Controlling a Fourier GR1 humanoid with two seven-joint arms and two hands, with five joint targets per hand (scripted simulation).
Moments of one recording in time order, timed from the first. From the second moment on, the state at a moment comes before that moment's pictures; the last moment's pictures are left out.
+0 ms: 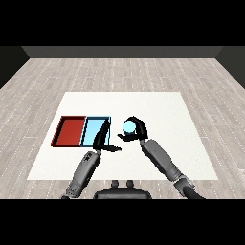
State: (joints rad) left arm -0.26 0.00 -0.28 -1.26 0.16 0.13 -0.36; right arm -0.55 -0.14 0.49 -1.16 -0.43 -0.35 -0.39
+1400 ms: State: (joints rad) left arm -0.42 0.00 -0.49 -1.06 0.34 0.30 -0.39; right arm -0.49 0.00 0.40 -1.27 -0.20 -0.23 -0.28
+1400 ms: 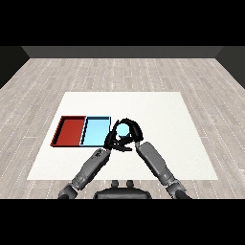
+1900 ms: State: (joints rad) left arm -0.46 0.01 -0.52 -1.01 0.30 0.35 -0.43; right arm -0.53 0.00 0.51 -1.23 -0.23 -0.30 -0.31
